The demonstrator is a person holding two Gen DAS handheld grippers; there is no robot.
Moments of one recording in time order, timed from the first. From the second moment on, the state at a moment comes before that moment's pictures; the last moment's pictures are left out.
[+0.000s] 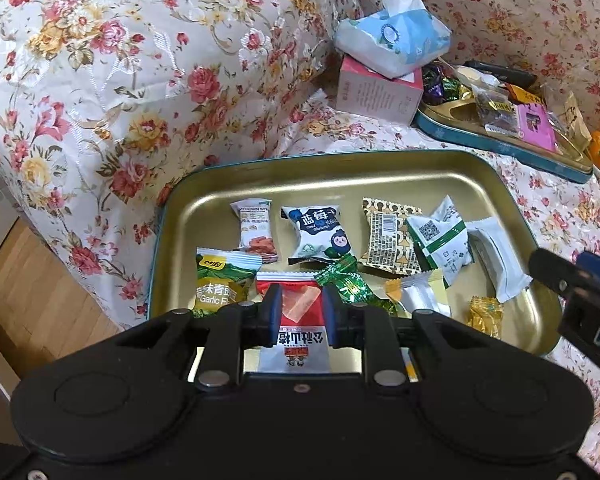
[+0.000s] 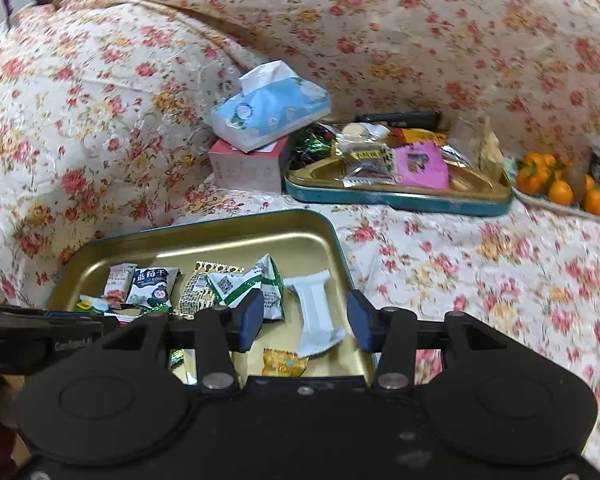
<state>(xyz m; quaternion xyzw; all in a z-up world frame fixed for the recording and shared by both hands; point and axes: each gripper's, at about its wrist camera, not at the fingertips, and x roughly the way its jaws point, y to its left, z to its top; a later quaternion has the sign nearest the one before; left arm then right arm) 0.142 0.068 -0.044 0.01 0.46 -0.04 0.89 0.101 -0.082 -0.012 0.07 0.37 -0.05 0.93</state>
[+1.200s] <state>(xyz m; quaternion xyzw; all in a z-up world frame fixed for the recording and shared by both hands) 0.142 0.074 -0.038 0.00 0.46 -0.03 0.89 0.095 -0.075 -0.009 0.05 0.38 -0.06 0.92</state>
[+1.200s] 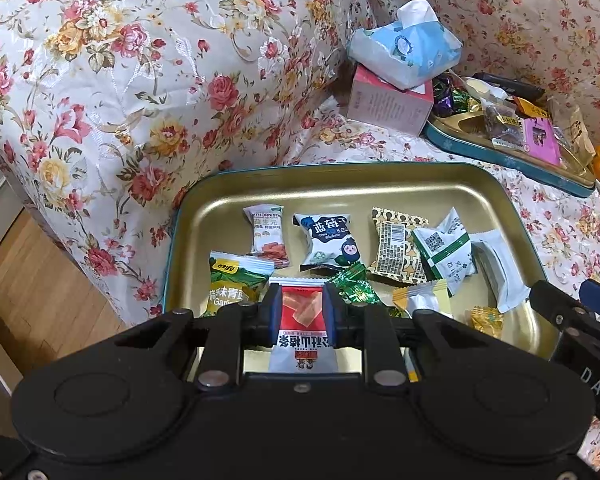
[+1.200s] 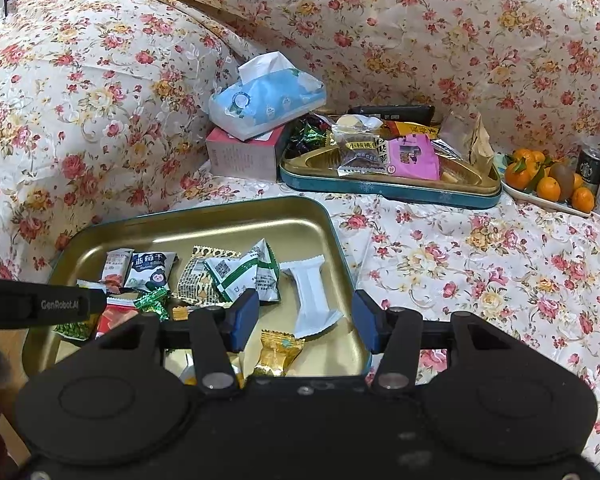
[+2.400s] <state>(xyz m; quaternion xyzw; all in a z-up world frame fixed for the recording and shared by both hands) 0.144 0.077 -0.039 -0.01 0.46 -0.03 0.89 0.095 -0.075 -0.010 0.05 0.38 -0.05 0.92</state>
